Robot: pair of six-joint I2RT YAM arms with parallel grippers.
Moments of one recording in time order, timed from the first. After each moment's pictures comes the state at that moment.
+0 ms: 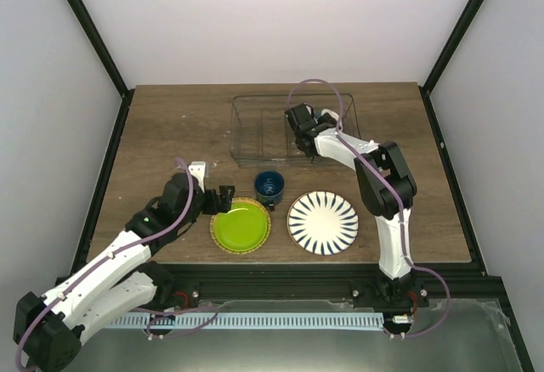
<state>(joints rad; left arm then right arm) -0.62 0.80 0.55 -0.37 -0.09 -0.50 0.52 2.07 1.50 -0.37 0.80 -0.33</state>
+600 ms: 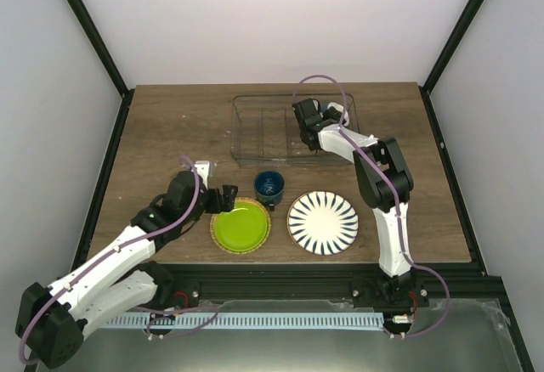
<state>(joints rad) -0.62 0.87 0.55 -0.32 -0.07 -0.50 0.45 2.15 1.56 -0.28 0.83 -0.44</state>
